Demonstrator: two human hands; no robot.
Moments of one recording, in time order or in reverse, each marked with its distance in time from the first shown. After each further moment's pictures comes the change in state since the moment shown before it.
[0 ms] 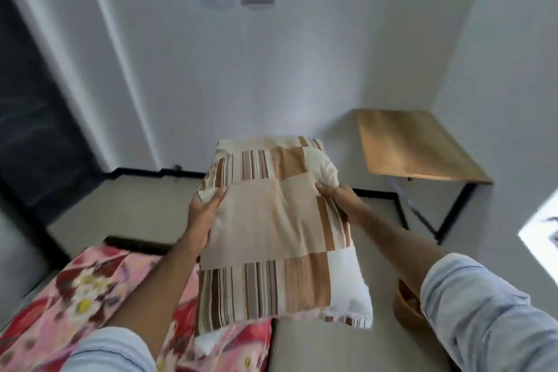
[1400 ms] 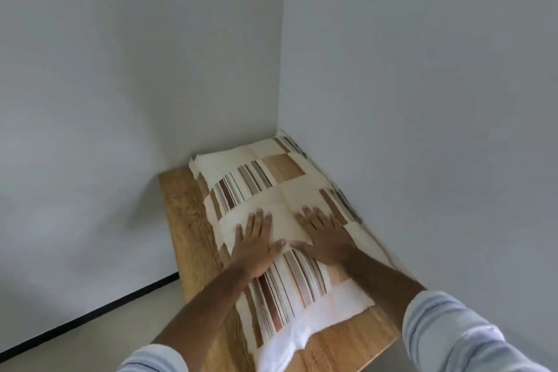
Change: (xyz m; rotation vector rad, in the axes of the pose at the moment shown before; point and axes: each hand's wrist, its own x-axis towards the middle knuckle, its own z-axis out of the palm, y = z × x) left_hand 0.457 -0.124 0.966 1.234 -1.160 0.727; right_hand 0.613 0.058 -0.644 -1.307 0.266 0.210
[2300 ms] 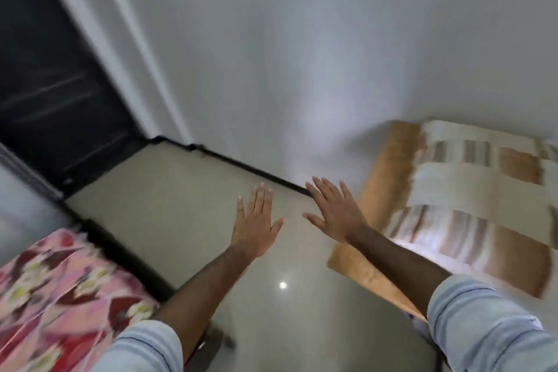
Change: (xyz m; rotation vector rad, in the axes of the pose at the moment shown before) left_hand -0.448 0.044 0.028 0.190 0.249 -1.068; right_hand -0.172 -0.262 0.013 -0.073 0.125 -1.062
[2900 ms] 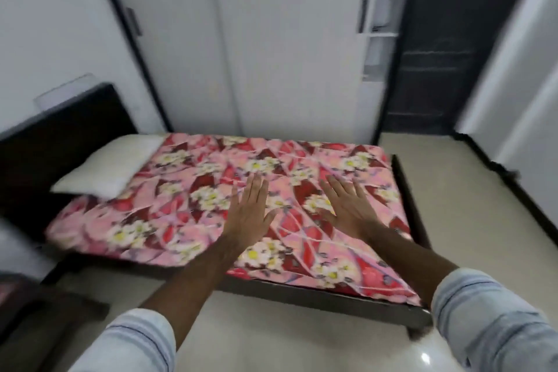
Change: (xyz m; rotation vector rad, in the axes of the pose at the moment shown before) left_hand -0.769 -0.318 -0.002 0.059 0.076 -1.139; right_hand -0.181 -0.727 0.022 -0.015 -0.052 -1.149
